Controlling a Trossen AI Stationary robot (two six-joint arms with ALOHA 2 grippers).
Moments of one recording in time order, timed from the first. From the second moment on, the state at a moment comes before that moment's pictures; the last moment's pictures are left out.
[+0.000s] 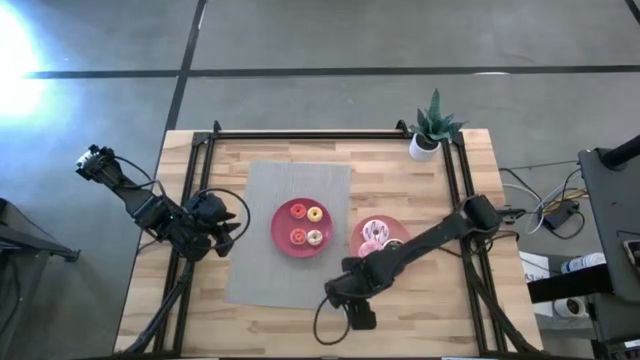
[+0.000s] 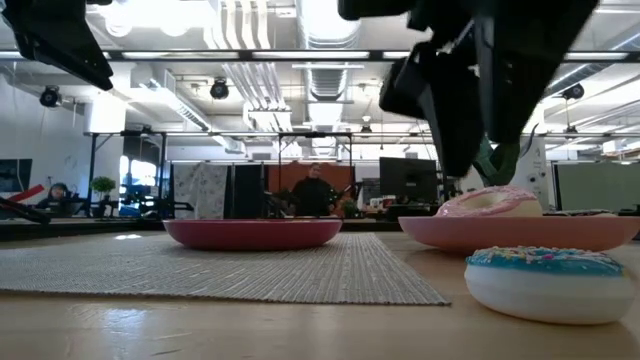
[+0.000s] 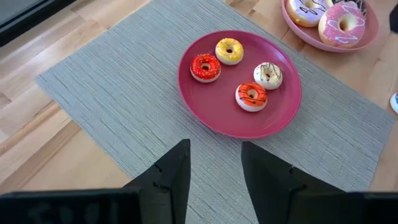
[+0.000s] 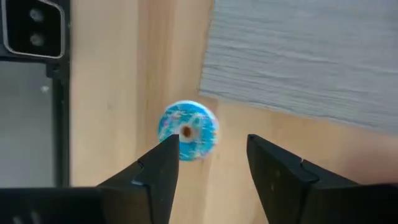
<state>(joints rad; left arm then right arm) -0.64 0.85 0.86 -1.14 -0.67 -1.17 0.45 2.03 1.59 -0.83 -0.15 0.41</state>
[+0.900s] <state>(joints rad) -0.64 0.85 0.86 -1.13 -0.67 -1.18 0.47 2.14 1.58 -0.76 -0.16 0.45</state>
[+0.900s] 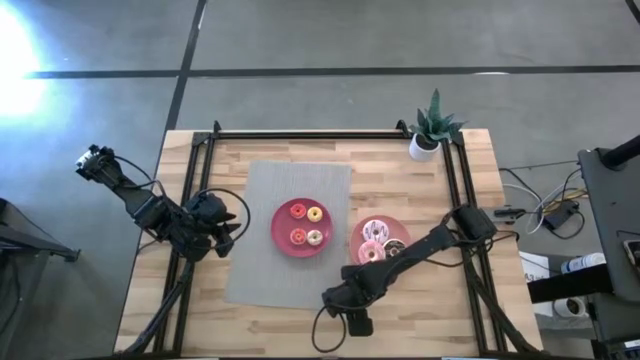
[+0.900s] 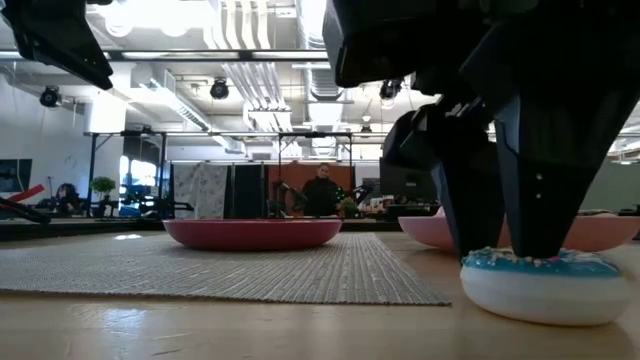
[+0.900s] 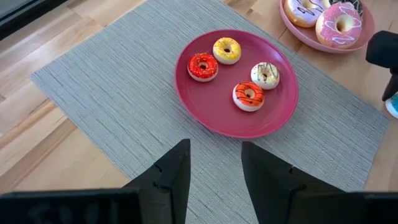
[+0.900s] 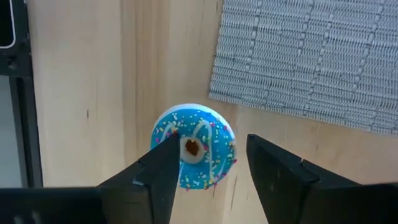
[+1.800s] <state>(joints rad) -0.64 0.85 0.86 -1.09 -0.67 -1.18 0.17 2.10 1.66 -0.61 -0.05 0.54</state>
